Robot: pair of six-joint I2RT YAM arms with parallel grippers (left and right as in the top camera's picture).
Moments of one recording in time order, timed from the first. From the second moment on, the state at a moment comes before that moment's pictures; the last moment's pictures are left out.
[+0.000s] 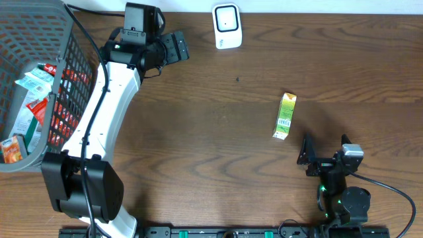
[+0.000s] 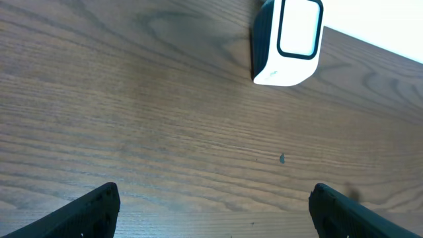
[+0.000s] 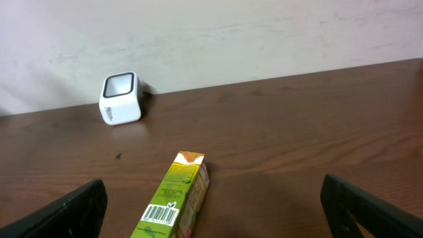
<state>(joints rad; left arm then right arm) -0.17 1.79 1.62 -0.71 0.16 -0.43 0.03 0.01 0.01 -0.07 0.01 0.17</state>
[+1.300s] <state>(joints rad) -0.07 1.59 1.62 -0.67 0.41 -0.51 0.03 0.01 0.01 -0.07 0.01 0.17</state>
